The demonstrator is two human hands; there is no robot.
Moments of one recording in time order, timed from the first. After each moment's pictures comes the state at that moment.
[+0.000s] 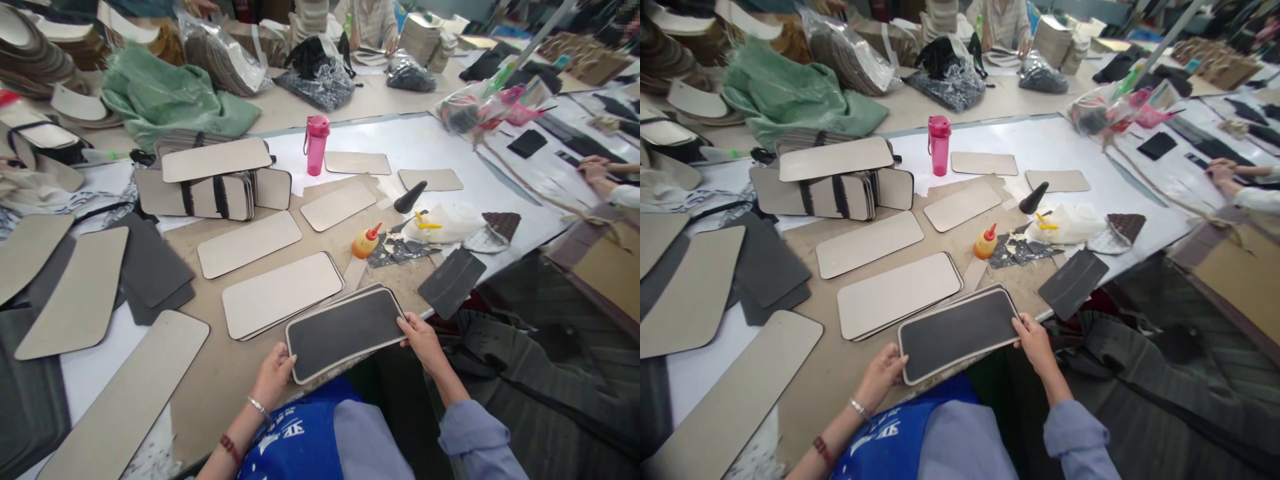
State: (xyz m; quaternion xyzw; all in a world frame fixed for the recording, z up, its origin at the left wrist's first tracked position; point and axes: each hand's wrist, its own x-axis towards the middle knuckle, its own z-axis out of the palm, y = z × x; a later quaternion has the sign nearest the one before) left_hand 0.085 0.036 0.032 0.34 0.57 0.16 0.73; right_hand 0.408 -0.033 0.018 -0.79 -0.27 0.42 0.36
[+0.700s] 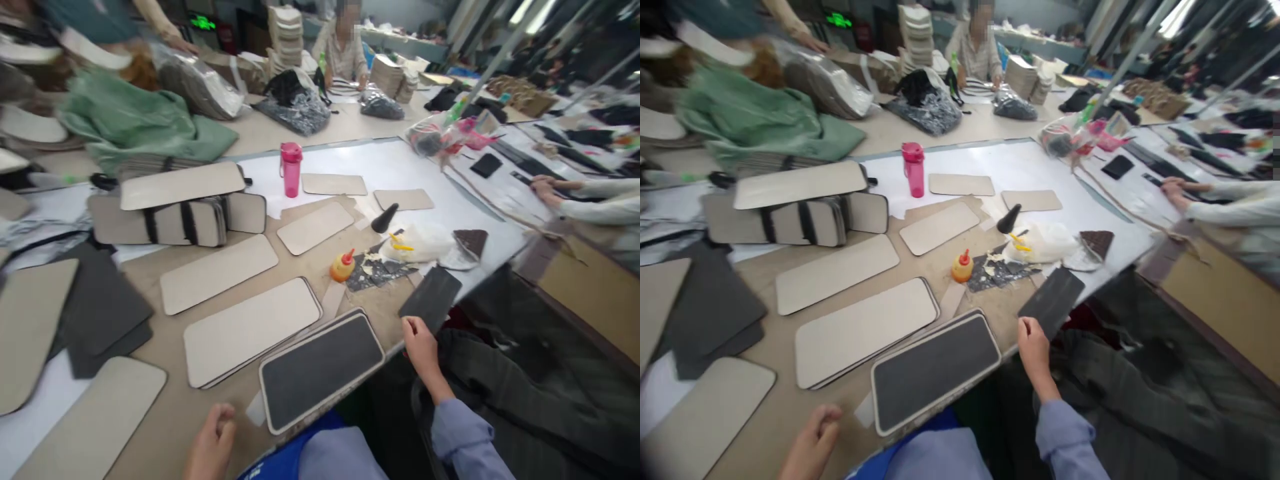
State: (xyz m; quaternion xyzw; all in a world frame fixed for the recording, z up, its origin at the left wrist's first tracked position) left_hand 0.036 0.019 -0.001 0.51 0.73 0.15 0.42; right_hand 0.468 -0.009 0.018 -0.90 -0.32 0.10 0.27
